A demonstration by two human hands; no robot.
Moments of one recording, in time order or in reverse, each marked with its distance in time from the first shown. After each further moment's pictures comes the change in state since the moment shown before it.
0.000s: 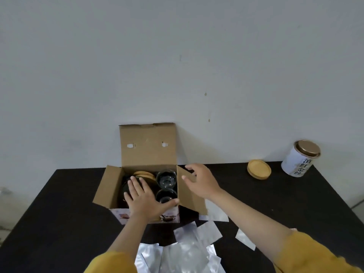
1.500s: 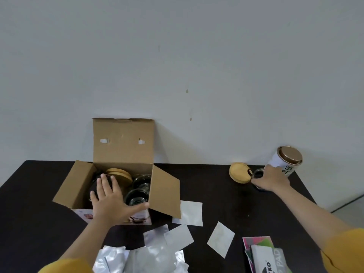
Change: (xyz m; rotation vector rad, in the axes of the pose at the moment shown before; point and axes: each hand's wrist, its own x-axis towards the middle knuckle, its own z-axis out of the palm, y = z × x) left_hand 0.006 0.001 0.007 0.056 0.031 -0.011; right_hand -0.018 0.203 -0.188 -0.568 0.076 0.678
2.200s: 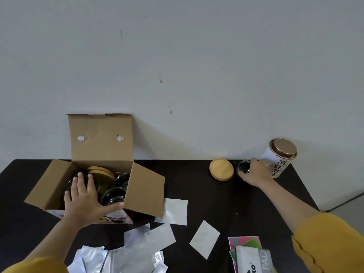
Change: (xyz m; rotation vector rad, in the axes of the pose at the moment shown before) left_hand 0.001 0.004 0.003 0.048 0.024 -0.035; right_hand 0.059 0.023 0.046 0.077 -0.002 -0.155
